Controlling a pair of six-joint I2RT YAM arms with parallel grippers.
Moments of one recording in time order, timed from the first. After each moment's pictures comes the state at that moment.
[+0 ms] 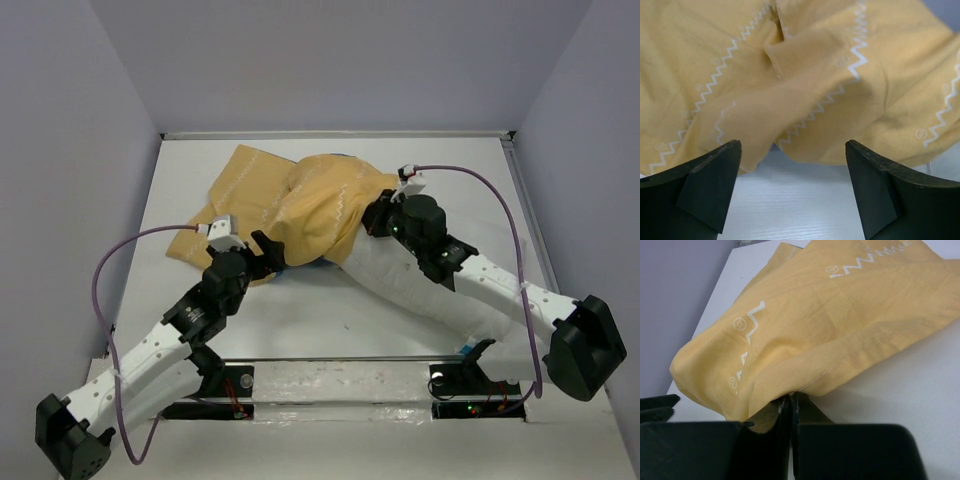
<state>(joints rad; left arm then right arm) -0.73 0.72 0.49 -0.13 -0.47 -0.66 0.67 1.25 0.83 0.20 0.15 0.56</state>
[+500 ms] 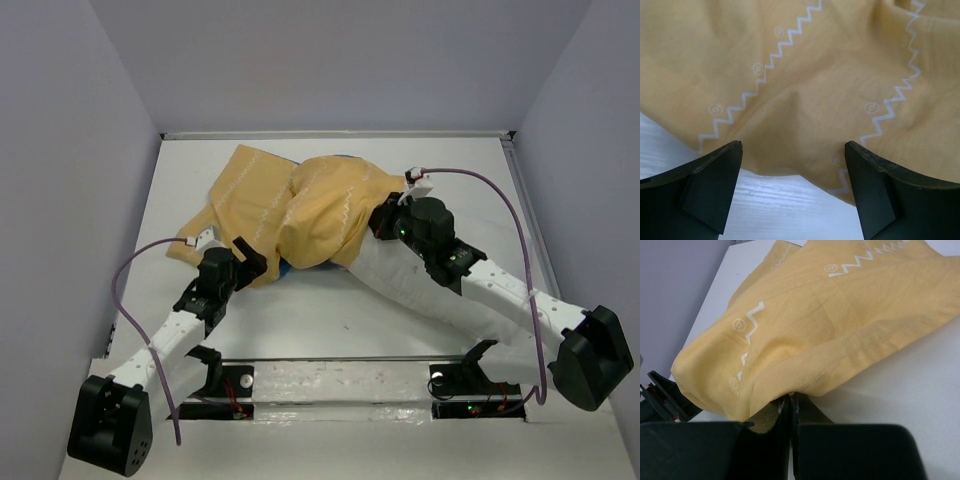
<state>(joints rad) -0.31 0.86 0.31 -0.01 -0.18 -0.78 0.64 1.19 0.80 0.16 0.13 0.55</state>
